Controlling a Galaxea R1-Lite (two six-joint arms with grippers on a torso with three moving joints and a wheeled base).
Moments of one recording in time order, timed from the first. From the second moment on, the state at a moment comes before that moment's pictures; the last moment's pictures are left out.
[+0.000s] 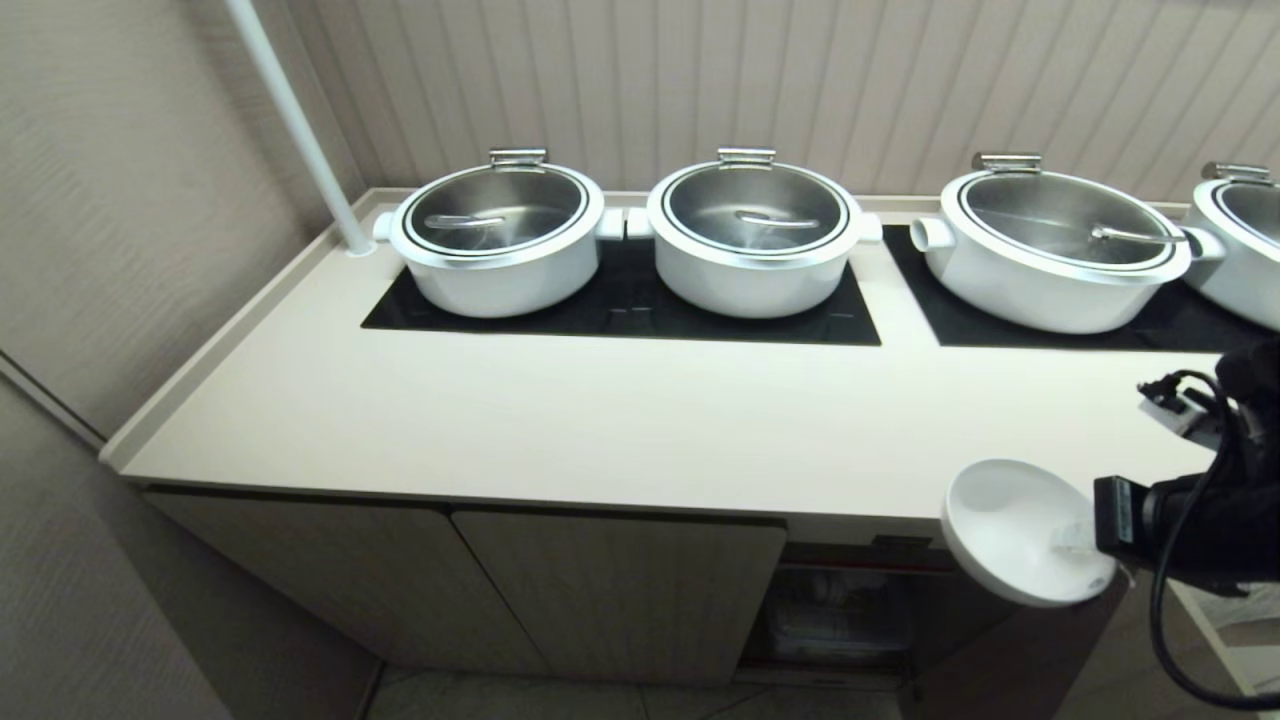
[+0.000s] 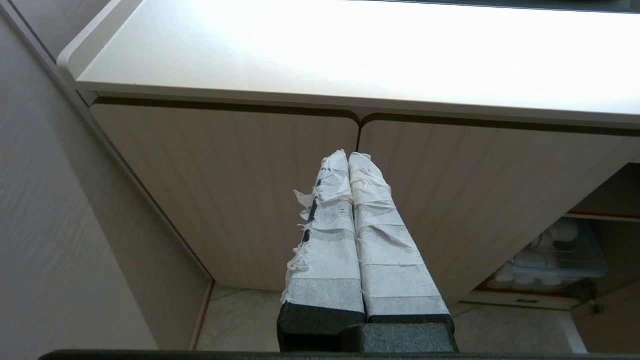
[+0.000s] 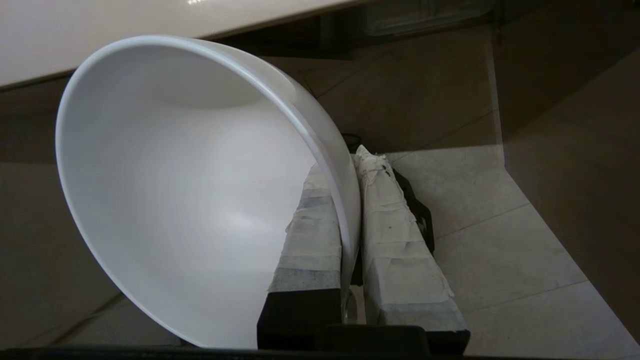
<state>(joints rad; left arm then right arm) 0.00 0.00 0.00 0.00 0.01 -0.03 0.04 1.43 -0.78 0.19 0.15 0.34</state>
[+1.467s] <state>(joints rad) 0.00 0.00 0.00 0.00 0.01 -0.03 0.08 1.13 -0.25 0.00 0.15 0.34</state>
